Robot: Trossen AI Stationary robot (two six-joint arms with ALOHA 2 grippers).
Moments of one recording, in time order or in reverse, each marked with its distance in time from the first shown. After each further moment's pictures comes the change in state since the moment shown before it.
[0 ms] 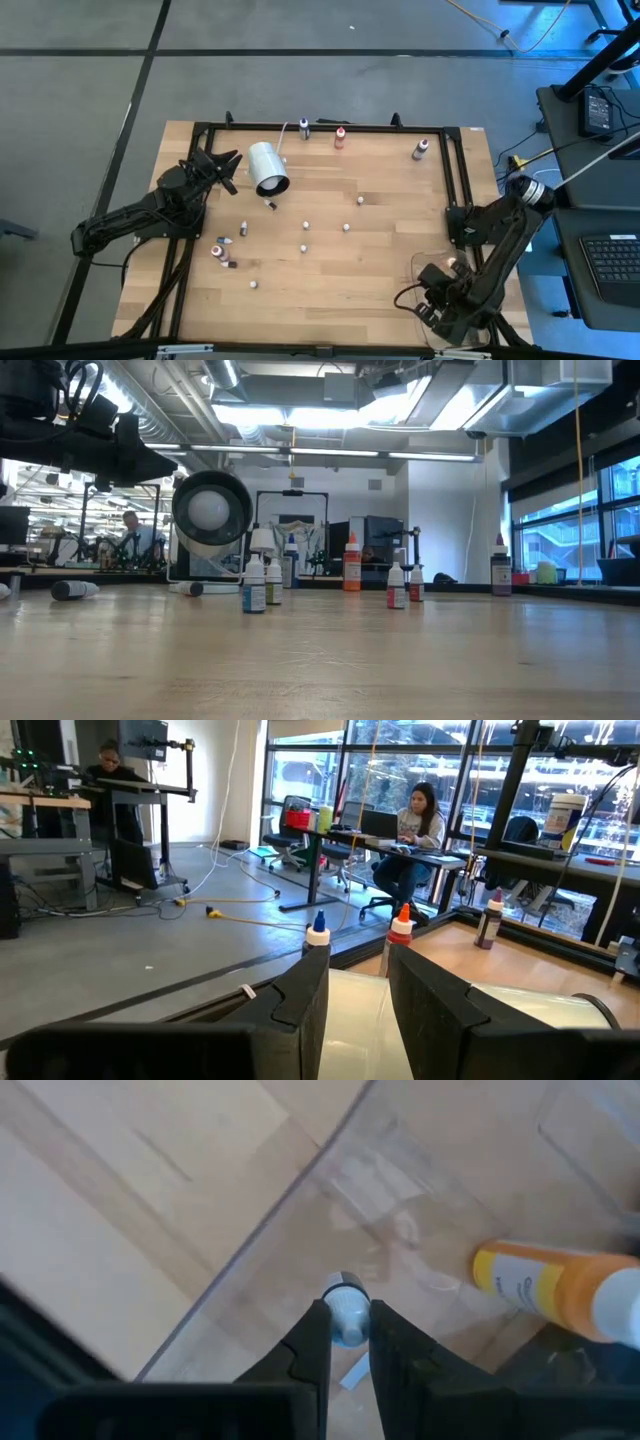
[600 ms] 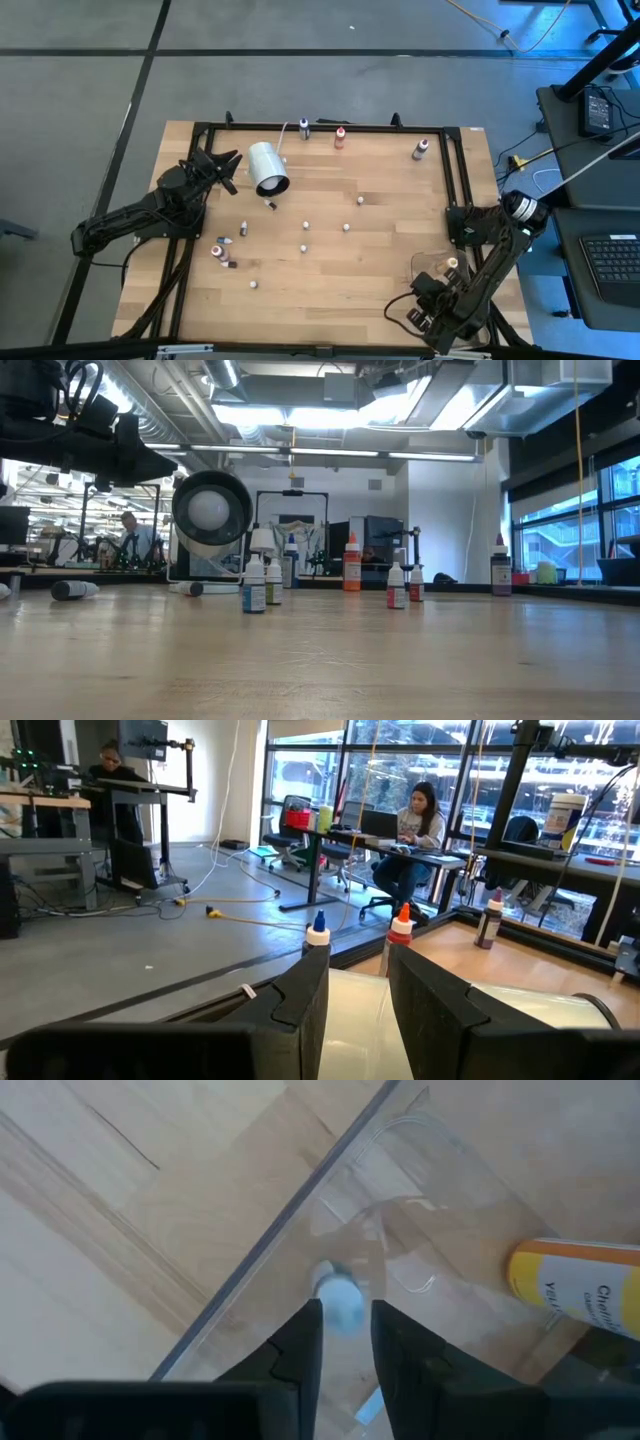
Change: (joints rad) left arm 0.000 0.000 0.000 0.000 0.000 0.000; right arm 0.000 0.139 0.000 0.059 -0.004 0.003
